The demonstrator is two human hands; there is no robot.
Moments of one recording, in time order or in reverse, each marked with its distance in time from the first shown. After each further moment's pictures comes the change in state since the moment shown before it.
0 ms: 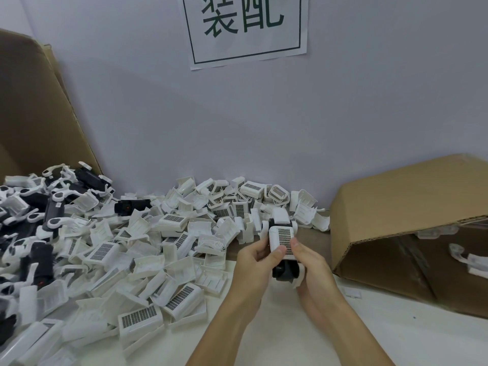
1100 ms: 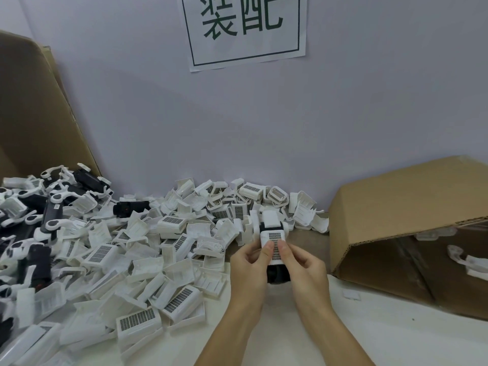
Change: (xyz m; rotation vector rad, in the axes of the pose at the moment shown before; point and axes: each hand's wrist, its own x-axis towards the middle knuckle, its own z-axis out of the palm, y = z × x) left_hand 0.003 -0.006 0.003 0.017 0.259 0.031; right_hand -0.002 0.011 0.015 -0.192 0.241 -0.176
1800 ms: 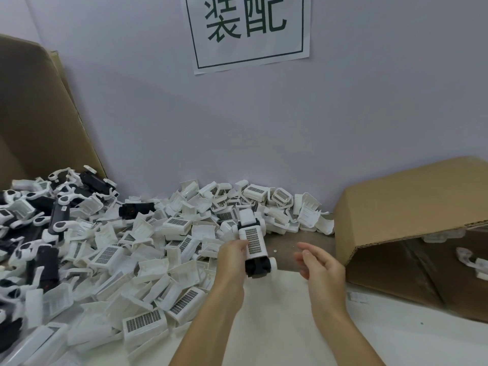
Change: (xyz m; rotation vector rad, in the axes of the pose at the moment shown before) left_hand 0.024 0.031 -0.023 -0.096 0.113 -0.280; right_hand 0.009 0.005 -0.015 -0.055 0.213 0.016
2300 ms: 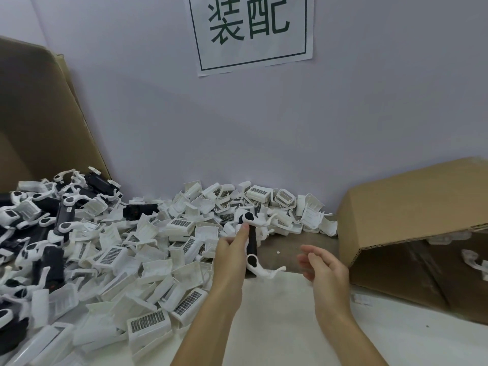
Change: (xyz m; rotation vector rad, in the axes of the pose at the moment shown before) left_hand 0.006 0.003 -0.006 0.181 0.080 0.049; right_hand -0.002 -0.001 0.000 -0.008 -0.003 0.017
